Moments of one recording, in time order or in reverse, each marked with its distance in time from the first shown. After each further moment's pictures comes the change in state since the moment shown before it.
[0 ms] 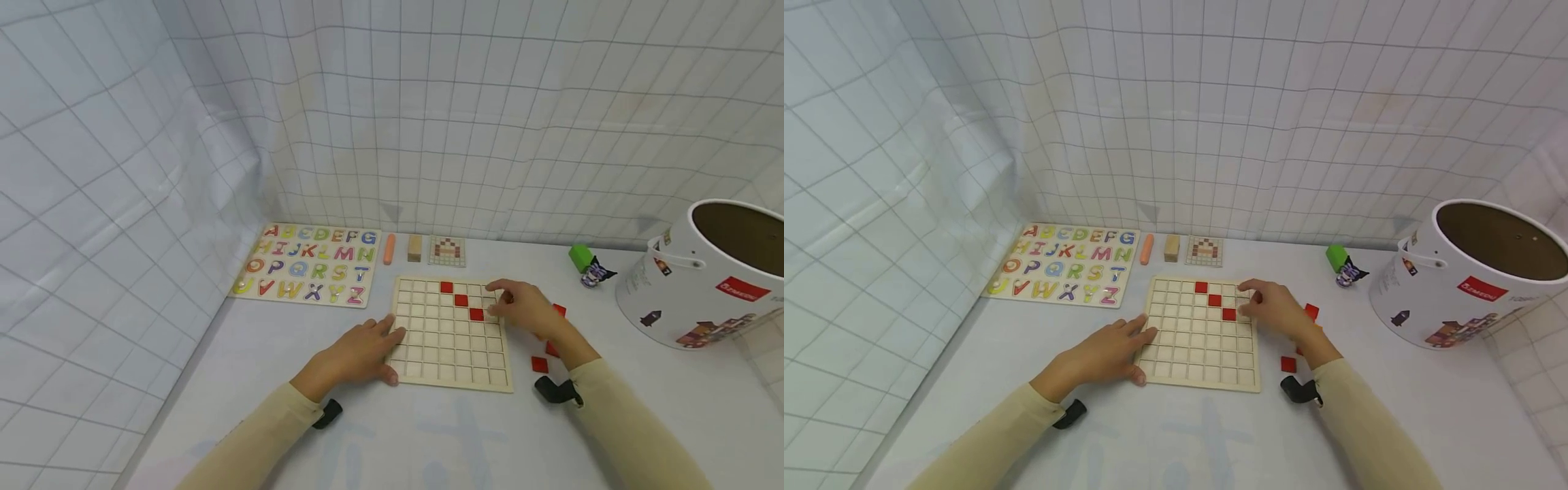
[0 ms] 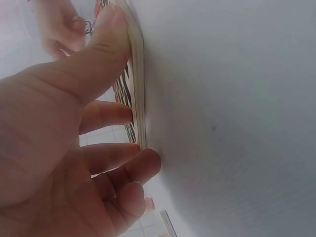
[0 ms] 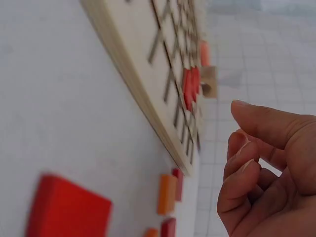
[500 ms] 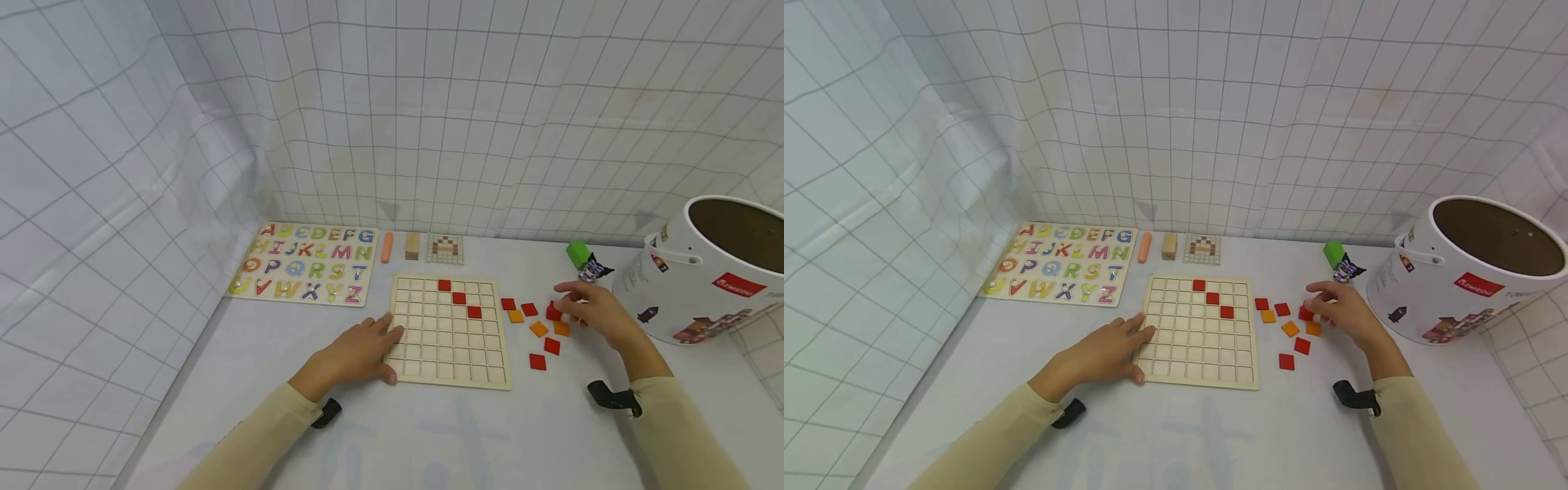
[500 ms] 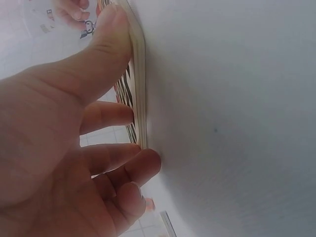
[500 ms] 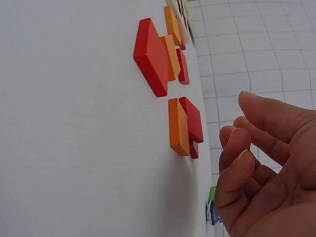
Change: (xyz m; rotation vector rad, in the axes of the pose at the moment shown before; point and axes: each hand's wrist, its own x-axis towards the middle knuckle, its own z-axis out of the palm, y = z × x) left_hand 0.002 0.001 0.001 -0.009 0.002 -0.008; right_hand -0.048 0.079 -0.061 0.110 0.134 0.143
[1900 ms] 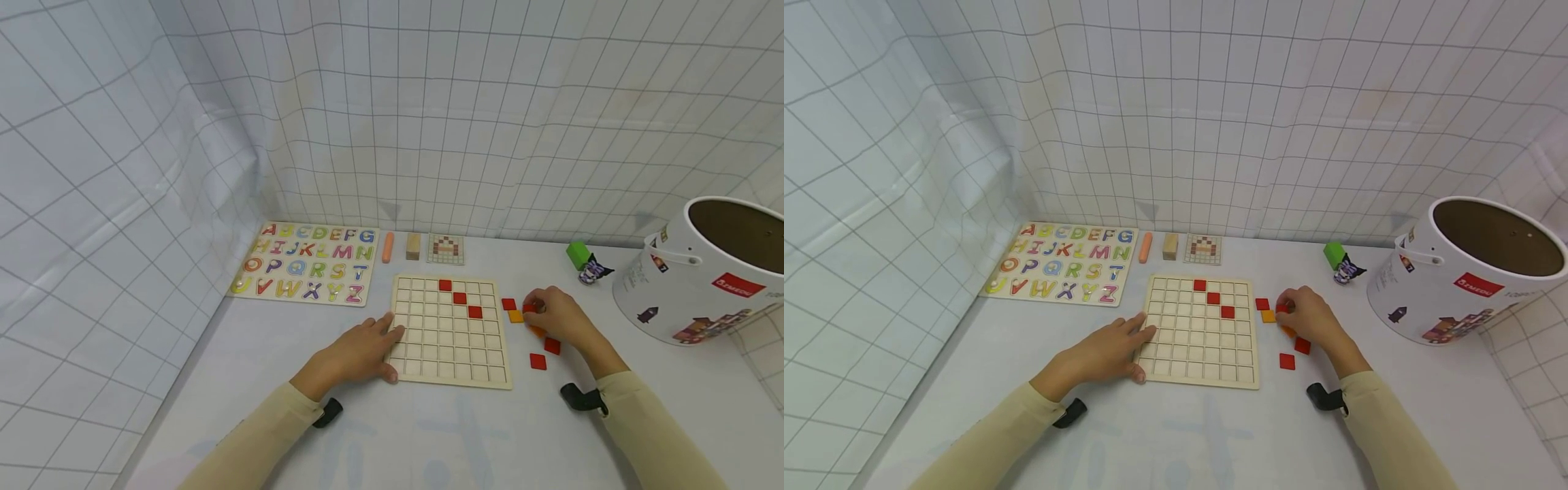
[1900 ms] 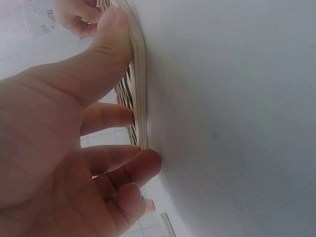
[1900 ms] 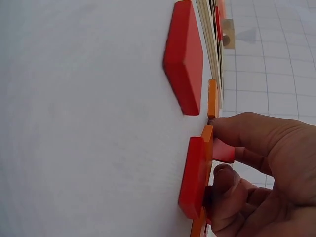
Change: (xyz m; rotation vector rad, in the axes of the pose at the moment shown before) left_hand -0.001 0.003 -0.001 -0.026 -0.010 -0.032; right_hand 0.017 -0.027 0.050 -0.318 -0.007 -0.096
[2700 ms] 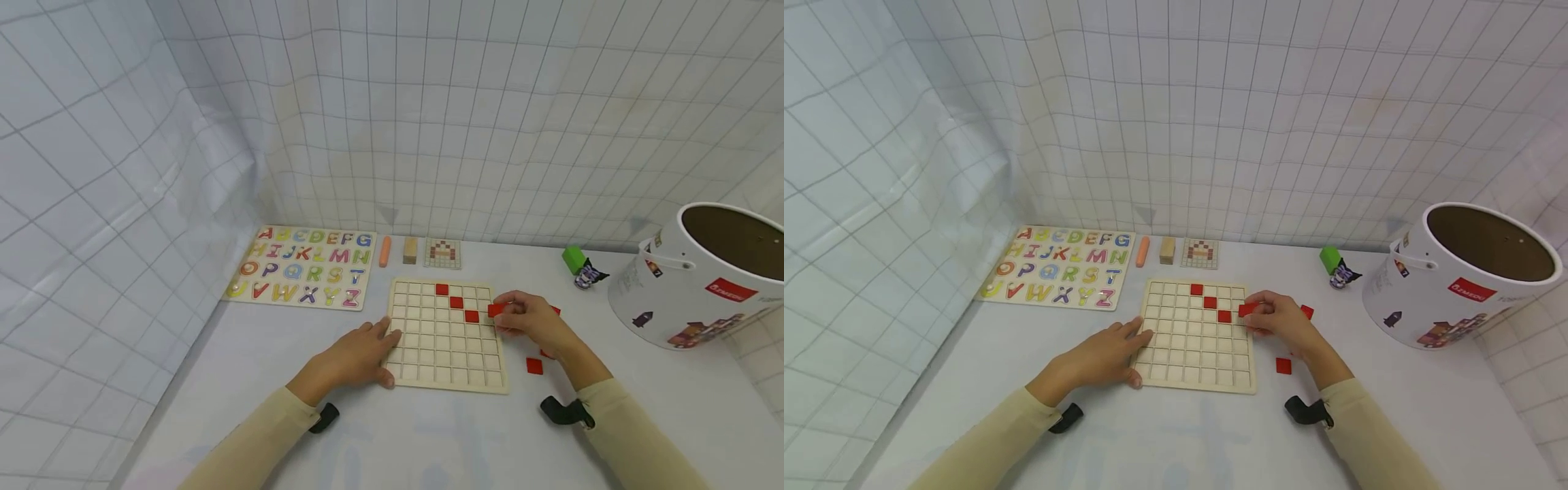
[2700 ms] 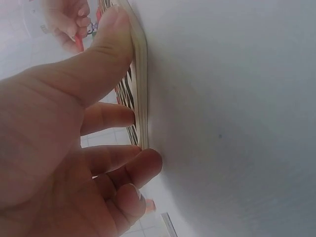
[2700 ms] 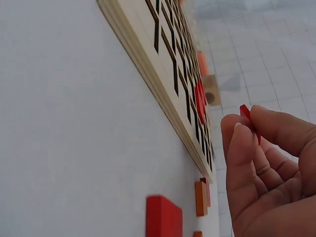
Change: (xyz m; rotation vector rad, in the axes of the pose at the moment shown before) left_hand 0.002 -0.001 0.000 0.004 -0.006 0.001; right_hand -0.006 -0.035 0.013 0.706 -0.133 0.080
